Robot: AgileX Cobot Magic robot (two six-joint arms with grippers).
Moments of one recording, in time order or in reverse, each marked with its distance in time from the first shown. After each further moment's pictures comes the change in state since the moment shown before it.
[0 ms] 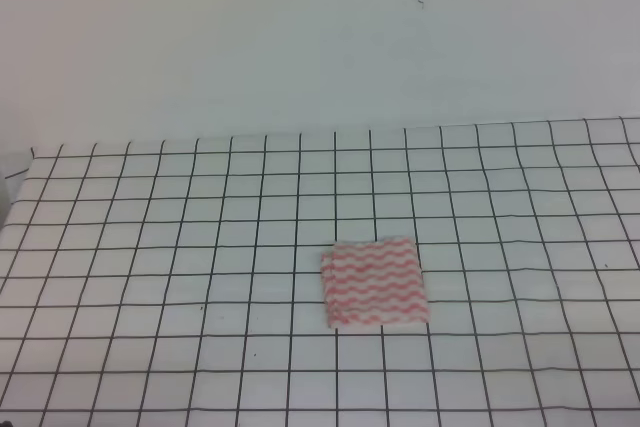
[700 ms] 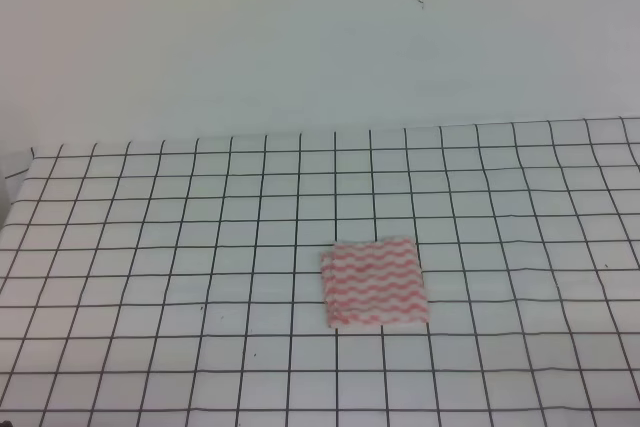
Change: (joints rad) left arm 0.000 0.000 0.004 0.001 -0.005 0.000; right arm -0.001 0.001 0.000 0.000 0.000 0.003
